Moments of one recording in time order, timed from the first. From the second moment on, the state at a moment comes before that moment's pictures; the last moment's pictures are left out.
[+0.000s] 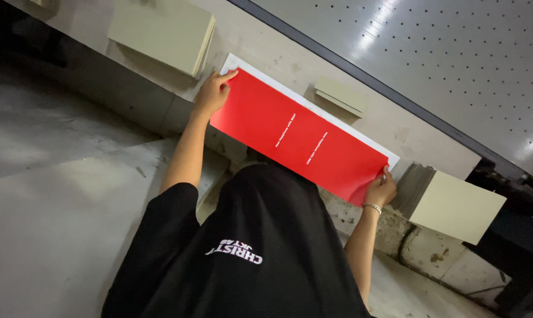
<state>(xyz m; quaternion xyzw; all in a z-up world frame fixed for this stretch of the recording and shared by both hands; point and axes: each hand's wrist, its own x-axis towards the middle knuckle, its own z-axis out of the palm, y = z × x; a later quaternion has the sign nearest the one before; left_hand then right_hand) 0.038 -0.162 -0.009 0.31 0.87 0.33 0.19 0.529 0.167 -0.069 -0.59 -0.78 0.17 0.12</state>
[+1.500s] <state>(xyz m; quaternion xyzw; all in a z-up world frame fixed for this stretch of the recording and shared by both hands) 0.080 -0.122 -0.036 0.42 0.90 0.08 0.06 0.495 0.141 -0.026 -0.65 -0.76 0.03 0.01</state>
